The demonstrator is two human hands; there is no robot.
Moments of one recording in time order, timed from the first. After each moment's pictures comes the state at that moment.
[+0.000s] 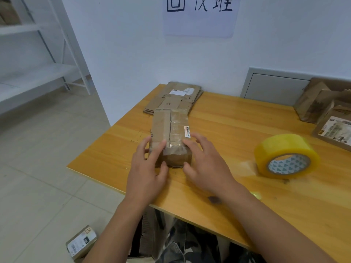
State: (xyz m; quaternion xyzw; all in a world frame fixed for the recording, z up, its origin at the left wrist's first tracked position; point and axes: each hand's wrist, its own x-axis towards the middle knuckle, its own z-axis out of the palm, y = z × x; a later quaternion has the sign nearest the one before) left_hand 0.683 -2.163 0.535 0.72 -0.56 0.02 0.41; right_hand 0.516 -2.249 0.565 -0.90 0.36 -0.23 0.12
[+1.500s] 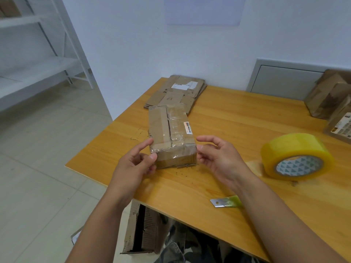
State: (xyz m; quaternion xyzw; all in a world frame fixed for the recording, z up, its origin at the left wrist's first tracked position) left_hand 0.706 -2.154 0.557 0.61 -0.37 -0.36 0.60; right_hand 0.510 -2.276 0.573 -0.47 0.35 -0.37 0.72
